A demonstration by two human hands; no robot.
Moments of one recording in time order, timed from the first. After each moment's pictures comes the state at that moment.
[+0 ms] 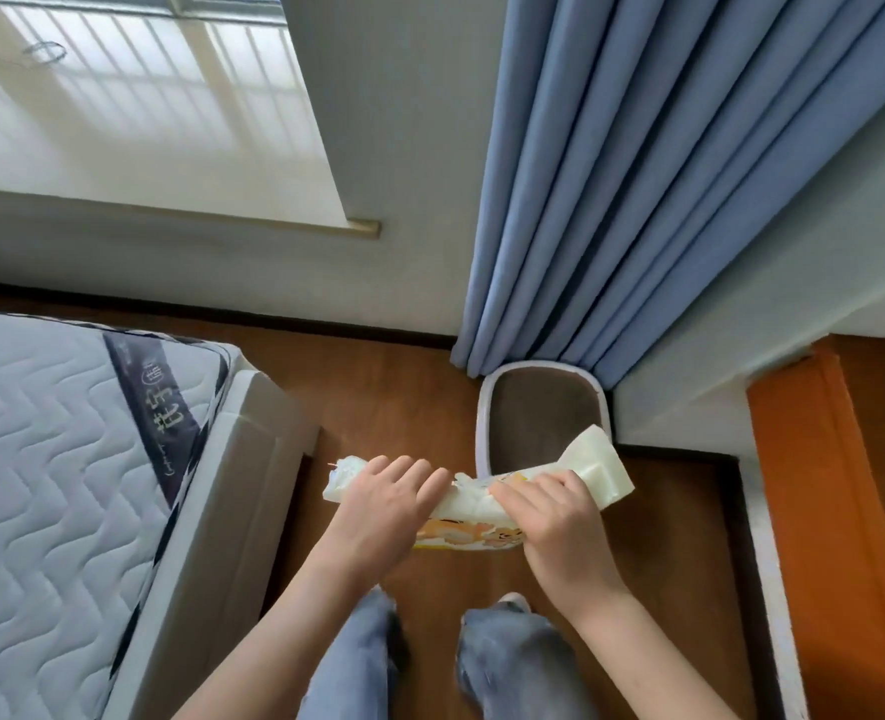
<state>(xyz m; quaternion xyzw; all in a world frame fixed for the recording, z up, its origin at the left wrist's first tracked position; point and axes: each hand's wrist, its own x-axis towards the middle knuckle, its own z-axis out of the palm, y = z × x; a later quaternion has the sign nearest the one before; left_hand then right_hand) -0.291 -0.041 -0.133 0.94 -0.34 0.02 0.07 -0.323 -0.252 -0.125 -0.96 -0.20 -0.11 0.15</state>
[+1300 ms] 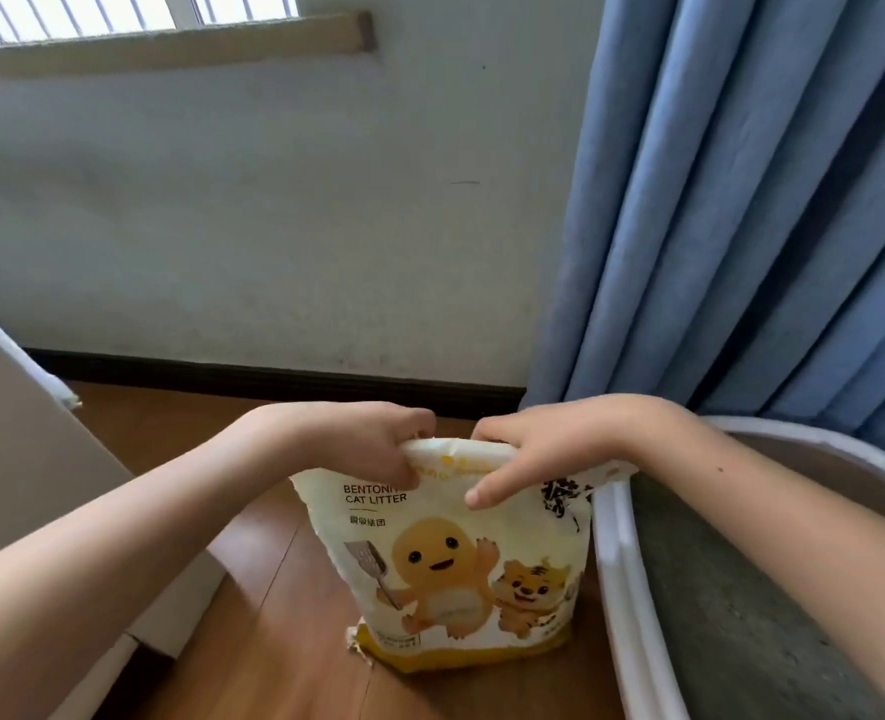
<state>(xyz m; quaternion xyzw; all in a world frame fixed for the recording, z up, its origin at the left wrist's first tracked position) 0.000 0.013 -0.633 0.94 -0.20 -0.28 0.06 -0.002 -0.189 -0.630 -0.89 -0.24 0.35 0.14</state>
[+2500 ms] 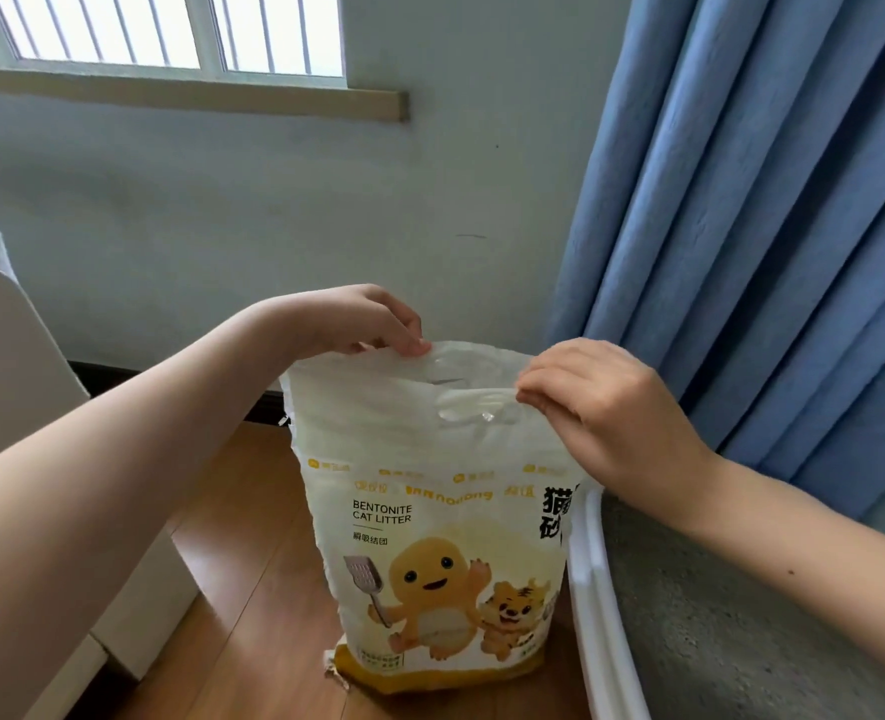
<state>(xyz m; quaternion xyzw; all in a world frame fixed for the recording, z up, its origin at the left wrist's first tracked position) 0.028 0.038 -0.556 0.89 -0.14 -0.19 0.38 -0.054 -0.211 -0.604 -0.86 -0.36 -0.35 0.10</state>
